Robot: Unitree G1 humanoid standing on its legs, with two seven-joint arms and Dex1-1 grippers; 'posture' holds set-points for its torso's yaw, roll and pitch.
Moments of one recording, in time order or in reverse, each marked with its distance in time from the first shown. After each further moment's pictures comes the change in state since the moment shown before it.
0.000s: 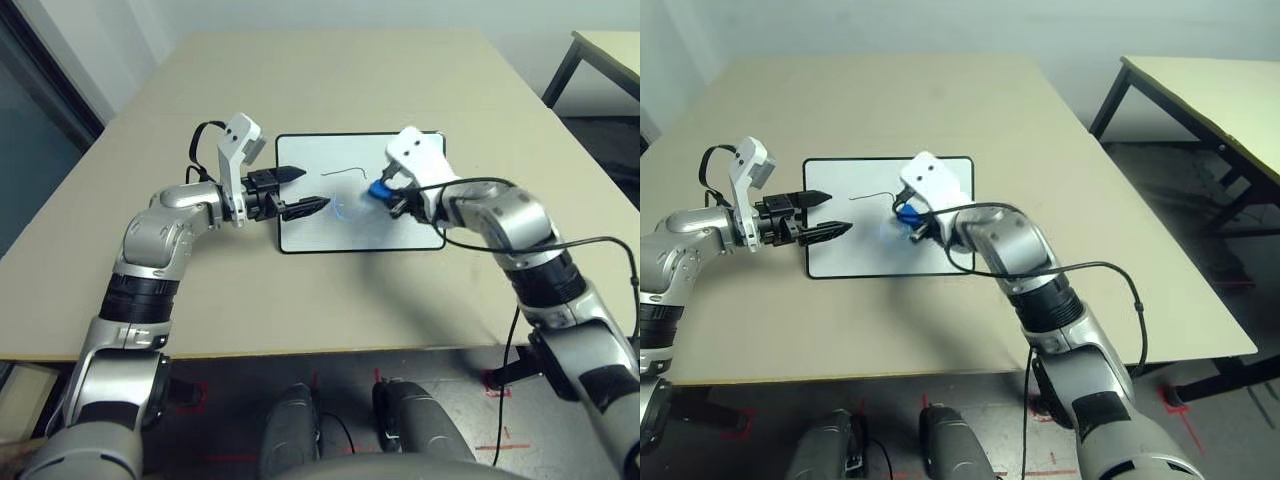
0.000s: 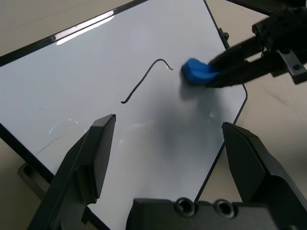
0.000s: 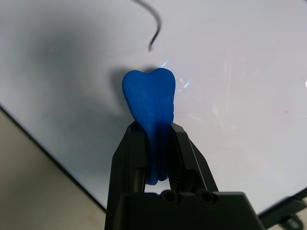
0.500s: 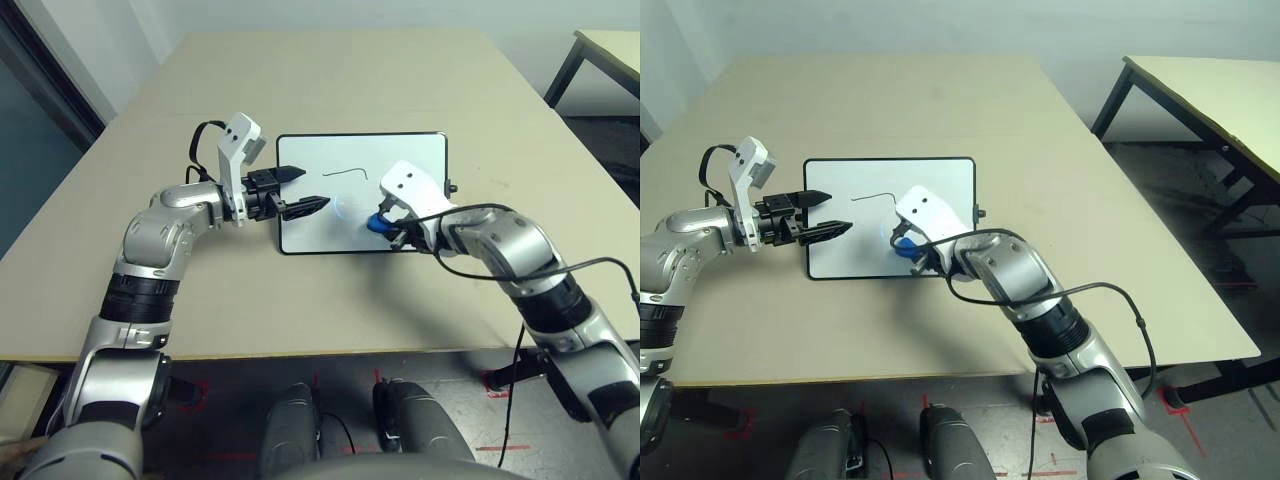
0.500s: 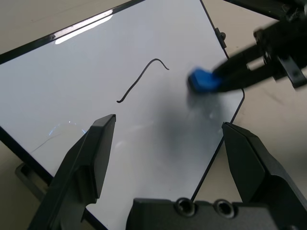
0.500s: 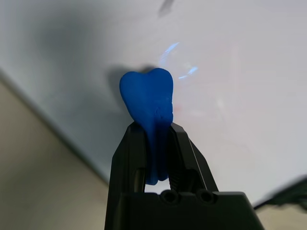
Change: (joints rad) left arm -0.003 -0.002 -0.001 -0.002 0.000 0.006 0.003; right arm -0.047 -0.045 -0.003 0.074 -0.009 -0.018 -0.002
